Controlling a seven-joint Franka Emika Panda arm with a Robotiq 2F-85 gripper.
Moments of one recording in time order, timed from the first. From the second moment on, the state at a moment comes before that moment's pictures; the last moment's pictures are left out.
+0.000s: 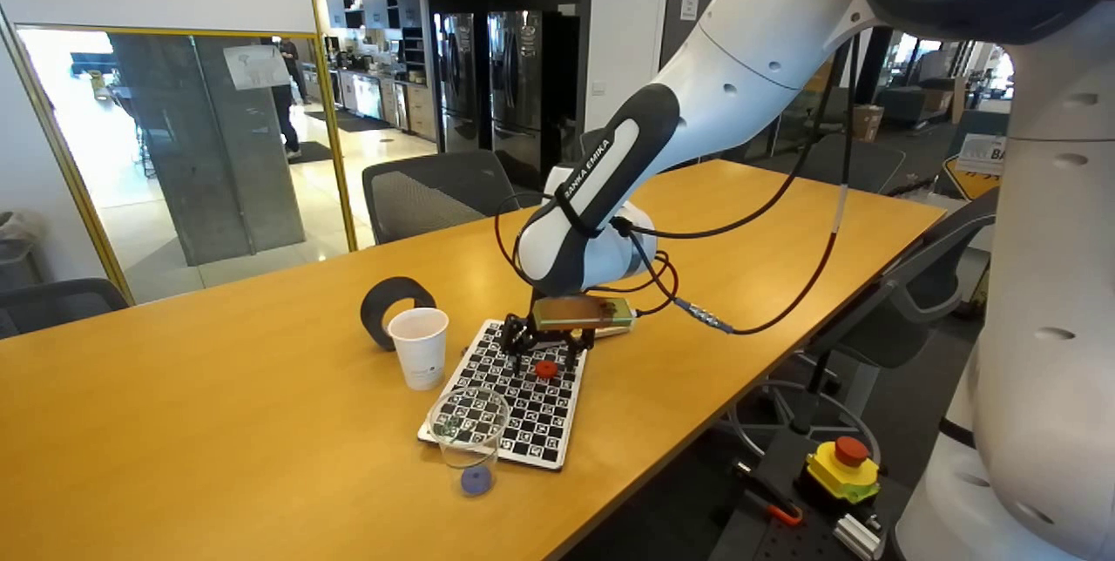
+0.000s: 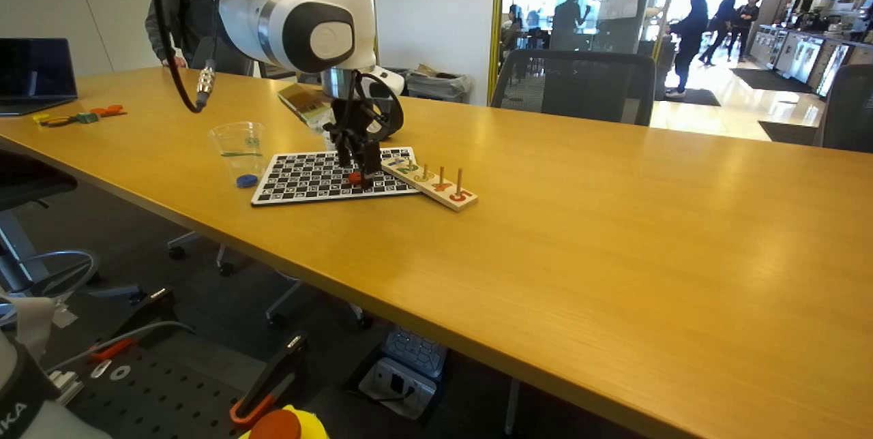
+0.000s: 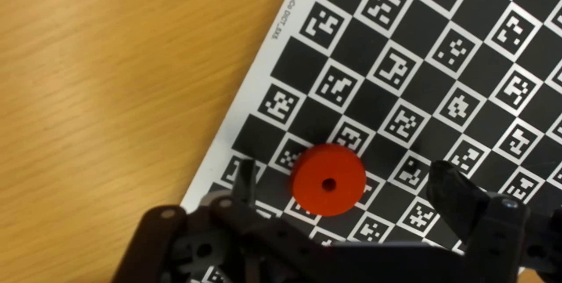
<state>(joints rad) 0.03 0.22 -0.02 -2.39 0.21 2.70 0.33</state>
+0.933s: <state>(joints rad) 0.04 0.20 -0.05 -2.37 0.07 2.70 0.42</state>
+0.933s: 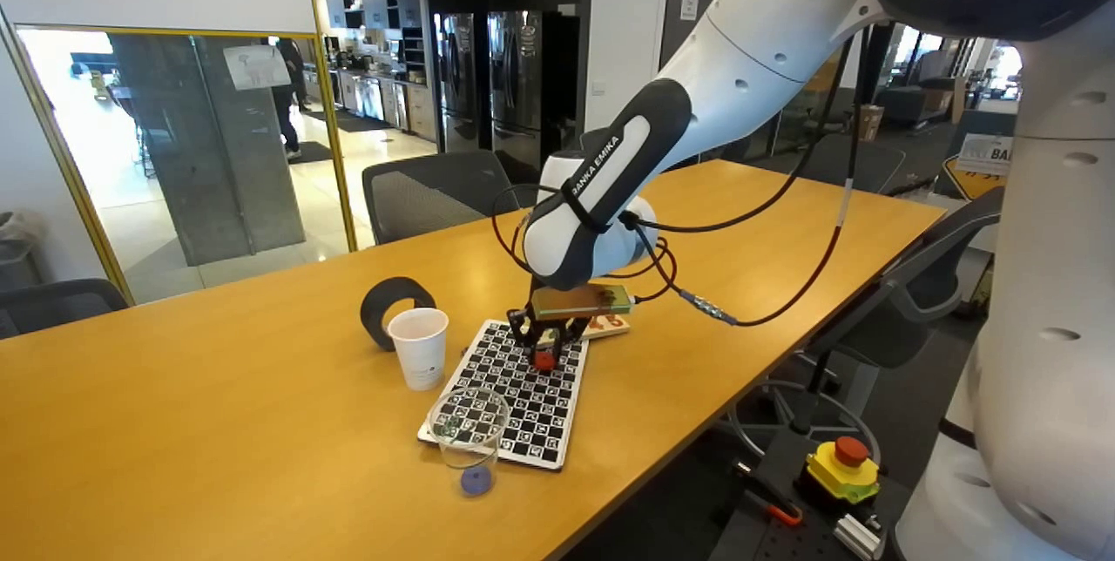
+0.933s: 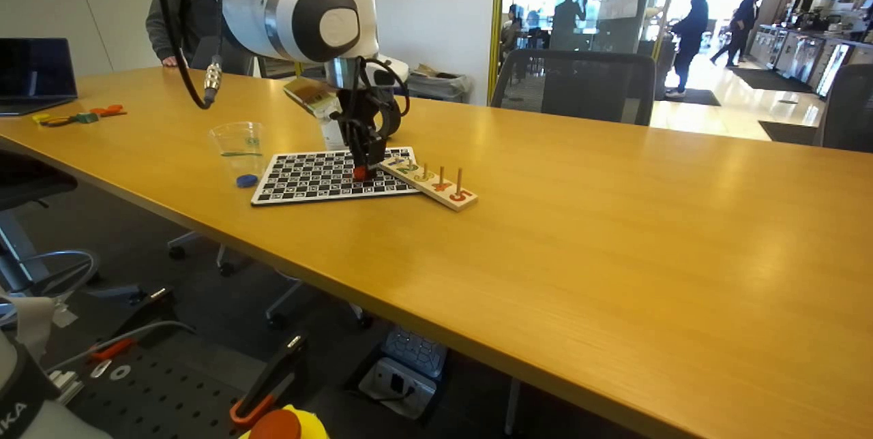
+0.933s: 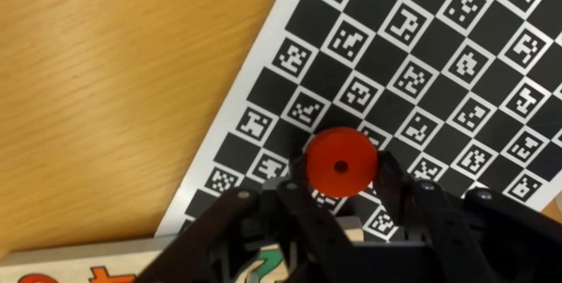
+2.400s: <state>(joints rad) 0.11 0.32 0.07 -1.87 0.01 2.39 0.33</state>
